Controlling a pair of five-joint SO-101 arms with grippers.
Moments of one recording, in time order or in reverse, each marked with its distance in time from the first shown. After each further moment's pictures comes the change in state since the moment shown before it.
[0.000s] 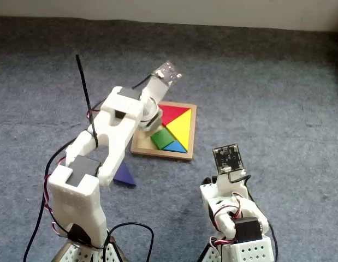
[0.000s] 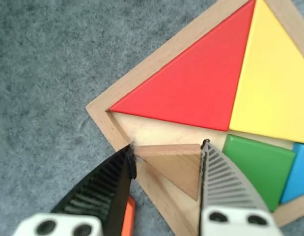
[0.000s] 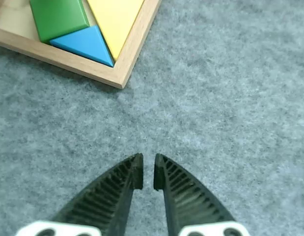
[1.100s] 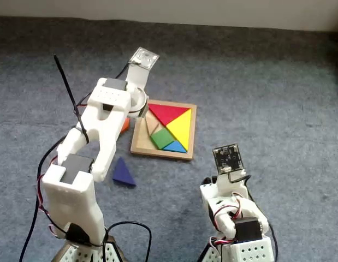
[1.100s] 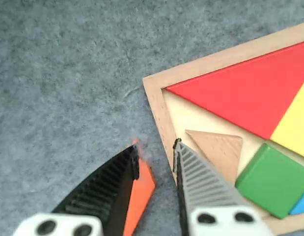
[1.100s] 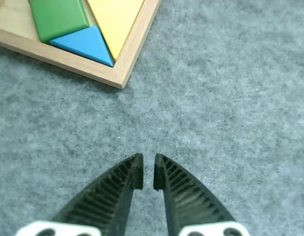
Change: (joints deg) left arm -5.2 0.4 -3.9 5.5 12.7; right arm 0.0 0.0 0.0 0.0 0.0
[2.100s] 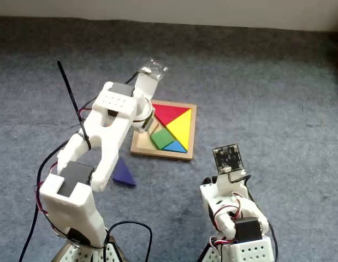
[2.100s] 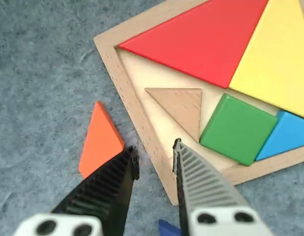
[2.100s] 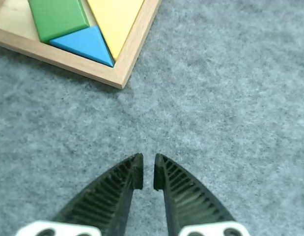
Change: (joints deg) left arm 3.5 -6.0 4.7 6.9 -2.1; right arm 0.0 0.0 0.0 0.0 0.0
